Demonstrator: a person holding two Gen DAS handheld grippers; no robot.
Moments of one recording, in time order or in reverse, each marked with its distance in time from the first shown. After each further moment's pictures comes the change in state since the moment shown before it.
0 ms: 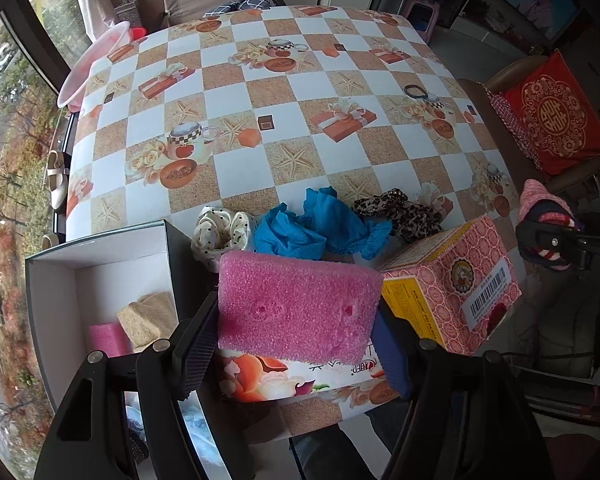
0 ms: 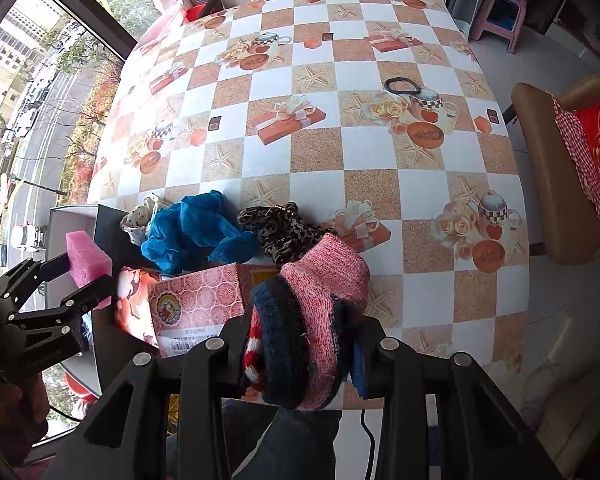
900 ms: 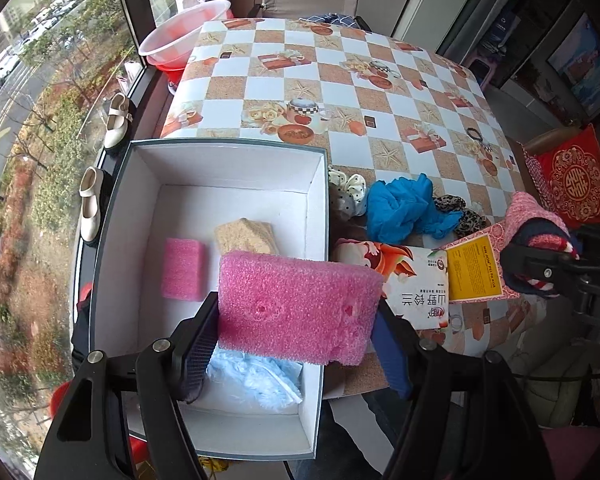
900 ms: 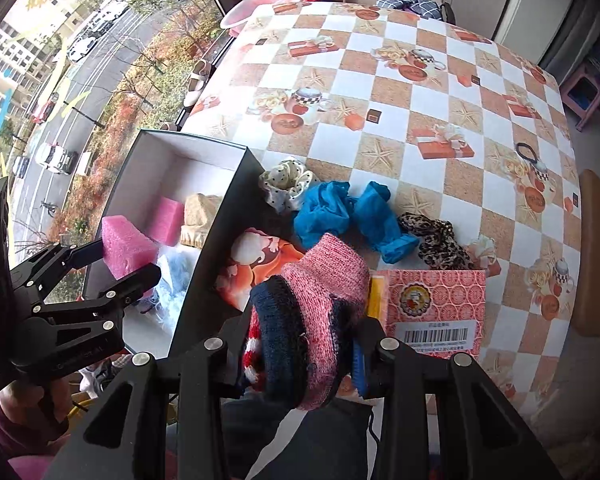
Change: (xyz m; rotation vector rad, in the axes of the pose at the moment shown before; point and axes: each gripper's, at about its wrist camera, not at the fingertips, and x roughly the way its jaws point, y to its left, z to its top) left arm -0.046 0.101 -0.093 -0.265 -0.085 0.044; right arm 0.001 0.168 -0.026 -0.312 0.013 0.059
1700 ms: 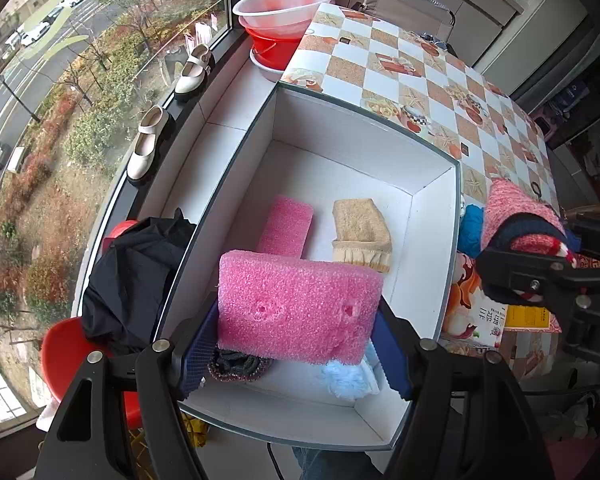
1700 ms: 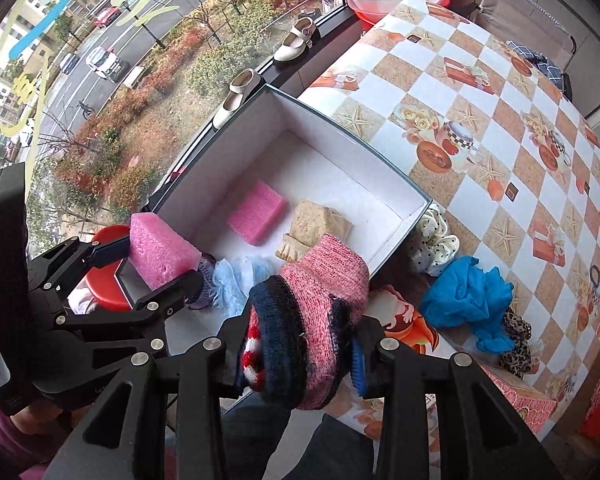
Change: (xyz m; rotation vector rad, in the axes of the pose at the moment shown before) left arm 0.003 0.095 -0.031 -0.268 0.015 0.068; right arm 0.054 0.140 0.052 -0.340 0.110 0.051
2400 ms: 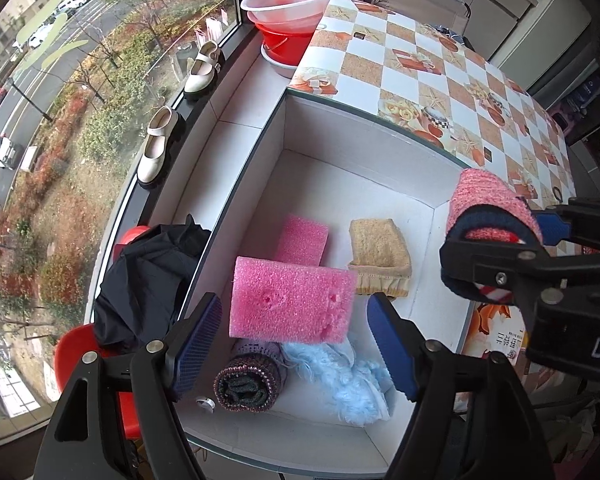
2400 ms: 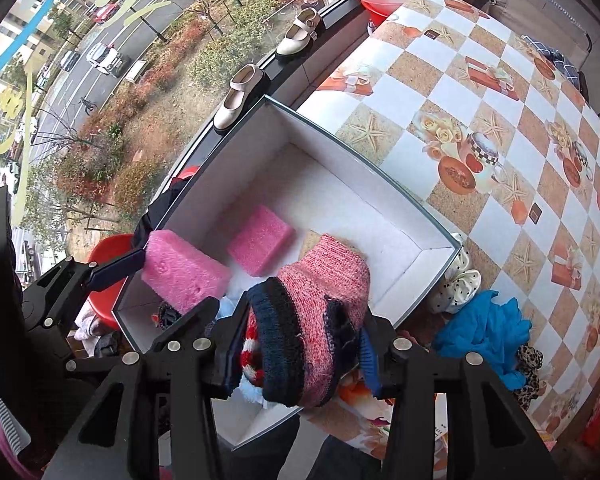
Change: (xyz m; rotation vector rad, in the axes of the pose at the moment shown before) left arm 0.017 -0.001 0.026 0.001 0.038 0.066; right arm 0.027 -0.002 0.044 0.020 0.044 0.032
